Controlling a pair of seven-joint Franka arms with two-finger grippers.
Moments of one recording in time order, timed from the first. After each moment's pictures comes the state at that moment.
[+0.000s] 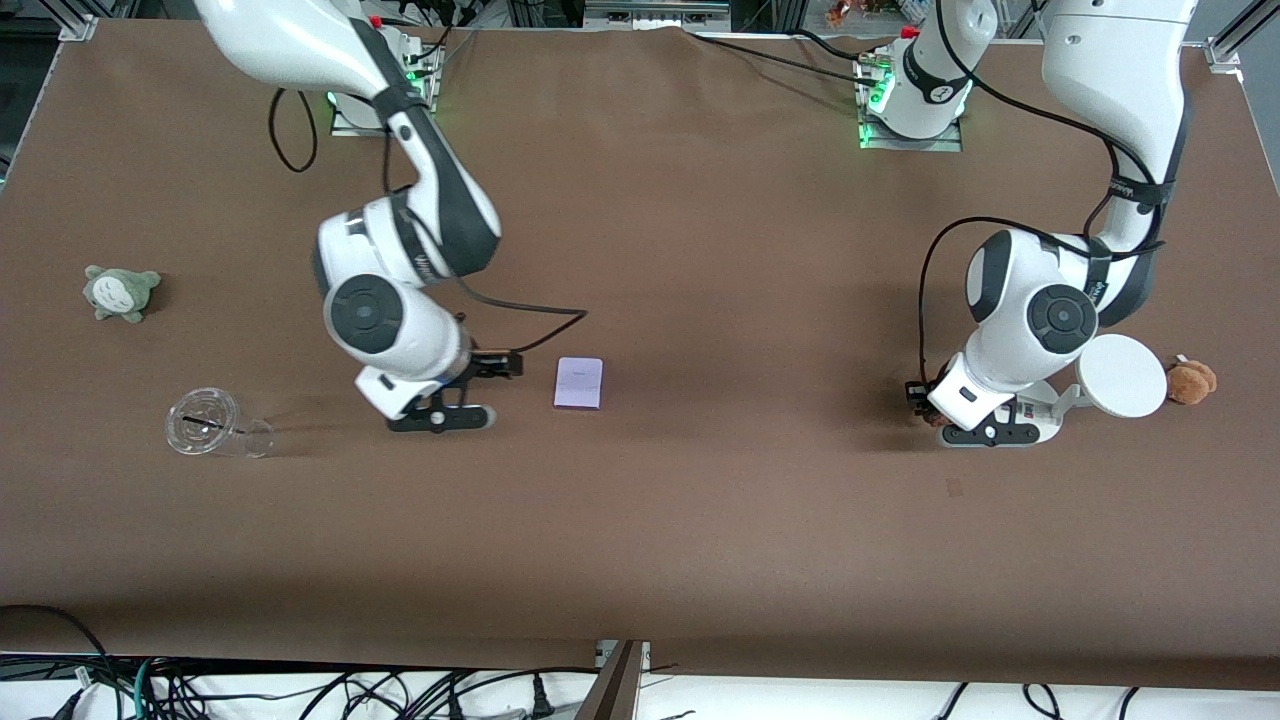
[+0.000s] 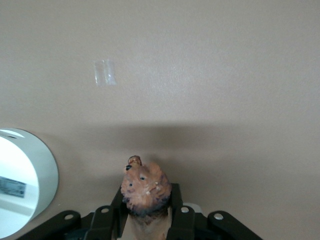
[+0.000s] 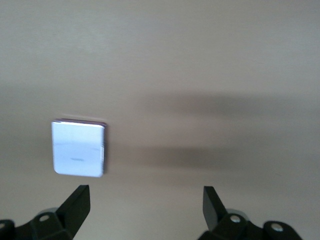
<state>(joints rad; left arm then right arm) -0.17 0.46 0.04 -1.96 0.00 2.43 -0.15 0.52 0.61 -0.08 -1.49 0.11 2.00 0.36</state>
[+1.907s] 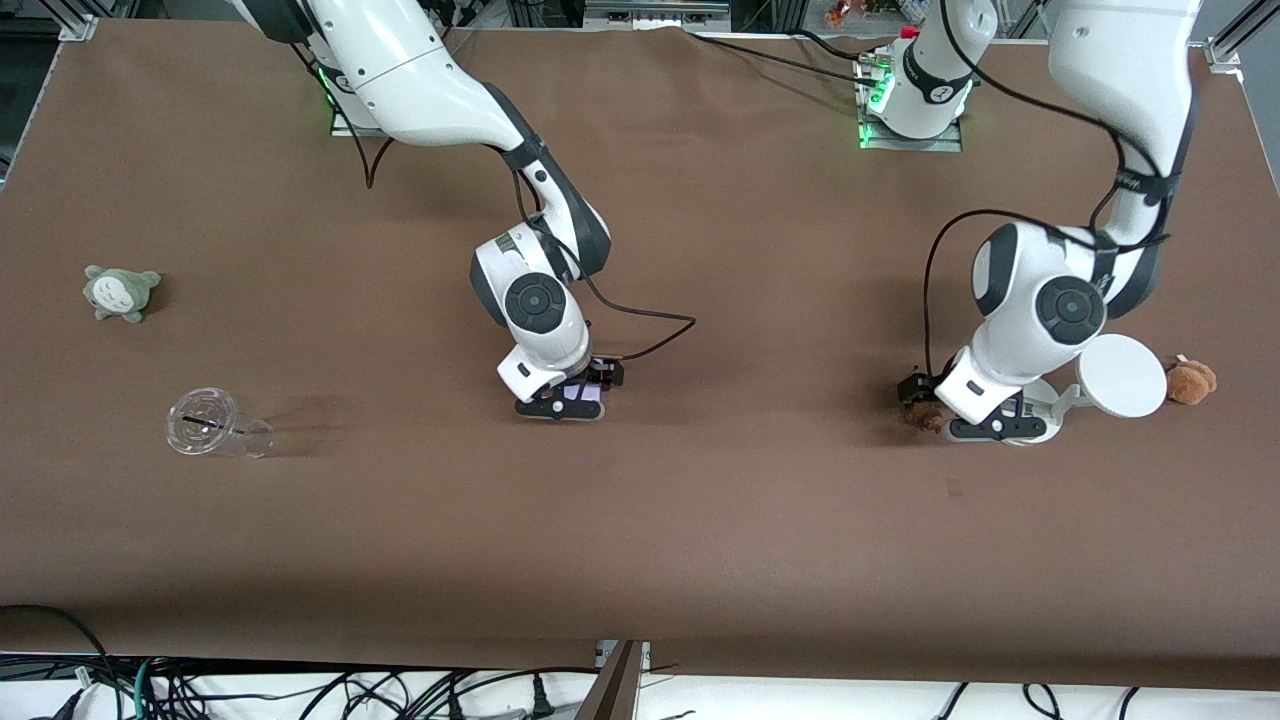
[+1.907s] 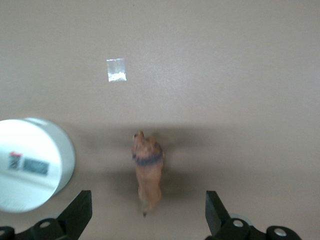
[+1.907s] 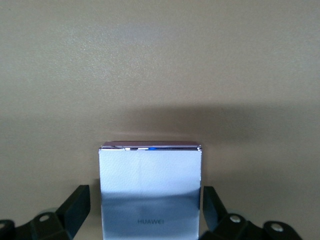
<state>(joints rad) -0.15 0.32 0.03 -1.95 0.00 2.27 -0.15 0.69 0.83 -0.08 -1.49 0.11 2.35 0.61</state>
